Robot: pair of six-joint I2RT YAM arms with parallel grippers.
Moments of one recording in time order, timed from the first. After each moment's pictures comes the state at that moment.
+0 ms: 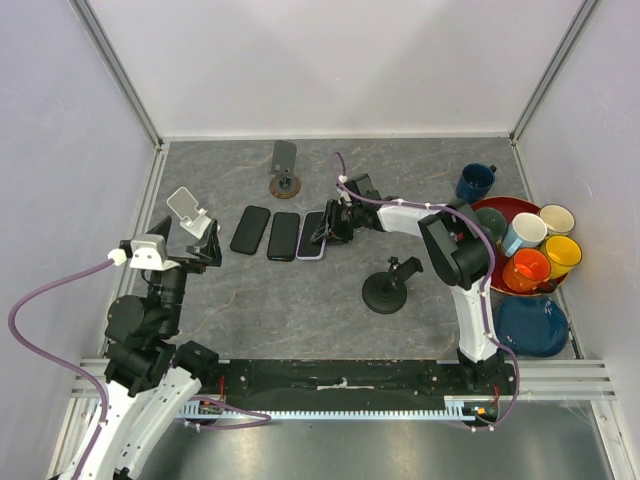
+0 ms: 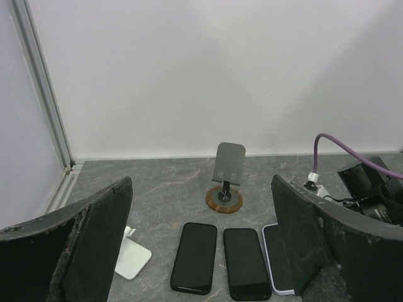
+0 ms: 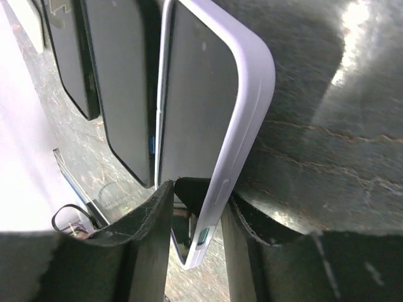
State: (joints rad) left arm -0.45 0.24 0.62 -0.05 -0.33 0.04; right arm 0.54 2.16 1.41 -0.11 -0.53 0.77
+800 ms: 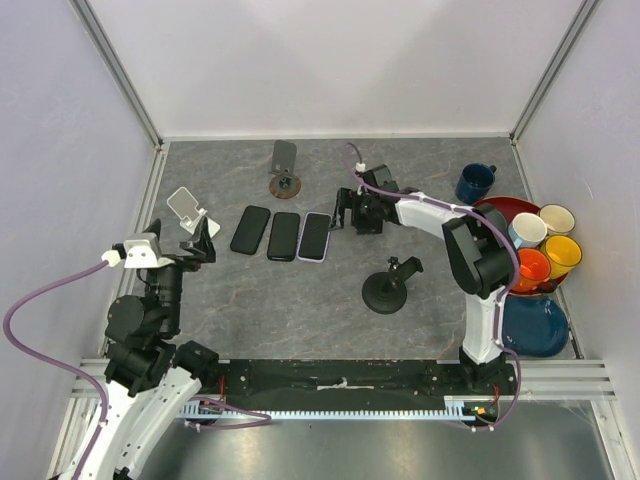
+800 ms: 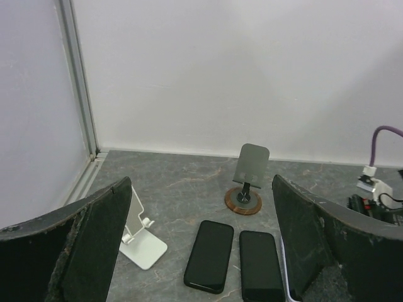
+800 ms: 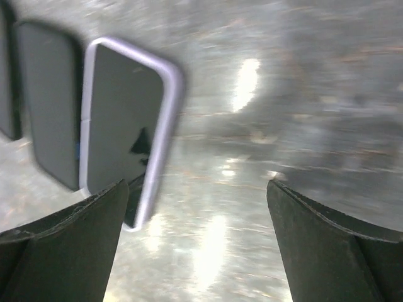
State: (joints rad) left arm -0.45 0.24 0.61 -0.05 -0.44 0.04; right arm 0.48 2.02 1.35 -0.22 -0.31 0.55
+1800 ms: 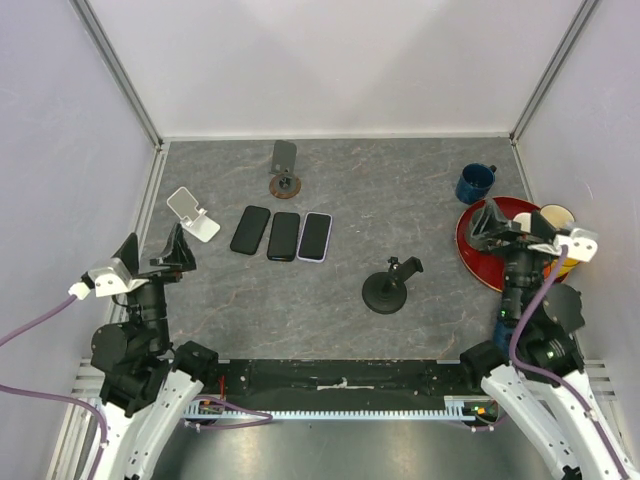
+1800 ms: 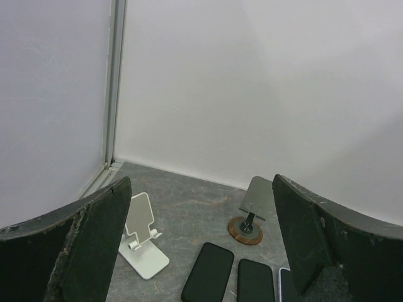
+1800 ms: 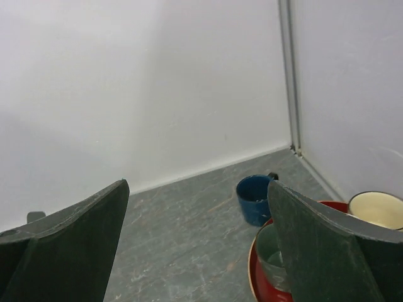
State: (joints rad) left arm -0.40 0.10 0.61 -0.05 -0.53 -0.02; right arm 0.44 0.37 0.67 0.03 0.61 0.10
